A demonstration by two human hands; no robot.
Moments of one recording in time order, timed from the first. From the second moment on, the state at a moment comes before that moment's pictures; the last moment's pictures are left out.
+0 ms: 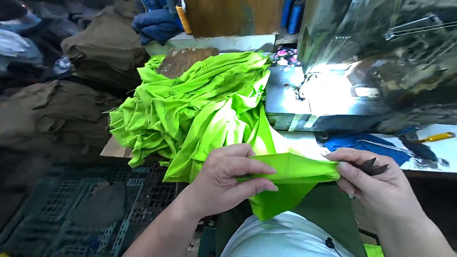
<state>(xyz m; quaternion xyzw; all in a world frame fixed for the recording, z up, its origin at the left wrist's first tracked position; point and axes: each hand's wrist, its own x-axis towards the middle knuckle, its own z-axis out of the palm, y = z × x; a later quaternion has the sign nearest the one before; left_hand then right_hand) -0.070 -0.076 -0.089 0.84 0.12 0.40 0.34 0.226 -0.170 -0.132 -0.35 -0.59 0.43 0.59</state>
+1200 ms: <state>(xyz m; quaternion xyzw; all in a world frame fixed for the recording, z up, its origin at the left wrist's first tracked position) 0.047 0.034 -0.112 0.91 0.23 0.34 0.03 0.179 -0.150 -0.179 -0.57 -0.42 0.50 0.50</state>
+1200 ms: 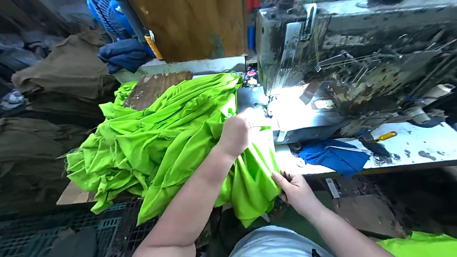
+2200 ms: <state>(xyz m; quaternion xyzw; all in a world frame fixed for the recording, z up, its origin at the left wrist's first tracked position) 0.100 0.108 -0.077 0.92 0.31 0.25 0.04 0.198 -0.086 -0.161 -0.49 -0.34 0.55 0.59</state>
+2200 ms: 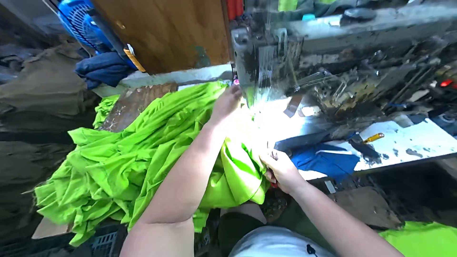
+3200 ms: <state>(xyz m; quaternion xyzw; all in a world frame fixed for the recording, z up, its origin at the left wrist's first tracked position) 0.016 -0.113 -0.147 0.89 0.26 0.31 0.20 0.218 -0.218 -0.197 -0.65 -0.63 0.10 0.41</state>
